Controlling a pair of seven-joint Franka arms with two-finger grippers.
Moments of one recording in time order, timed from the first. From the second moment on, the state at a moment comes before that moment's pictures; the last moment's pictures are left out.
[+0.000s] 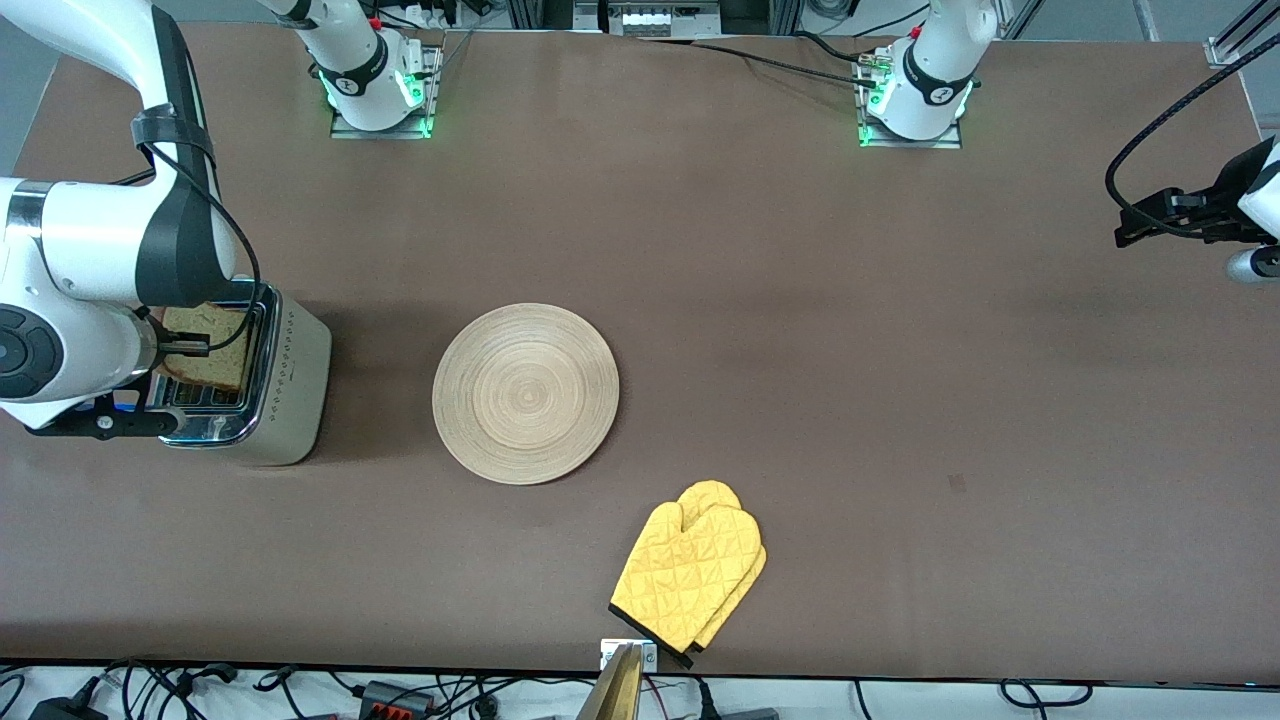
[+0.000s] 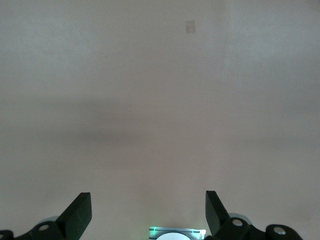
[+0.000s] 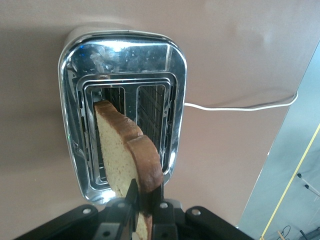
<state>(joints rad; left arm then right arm) 0.10 0.01 -0.03 -1.64 0.04 1.49 0.03 0.15 0.51 -0.09 -1.27 -0.34 1.42 0.07</state>
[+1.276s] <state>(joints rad) 0.10 0.01 -0.03 -1.64 0.04 1.47 0.03 0.16 0.53 -0.09 -1.31 -0.25 1.48 0.17</state>
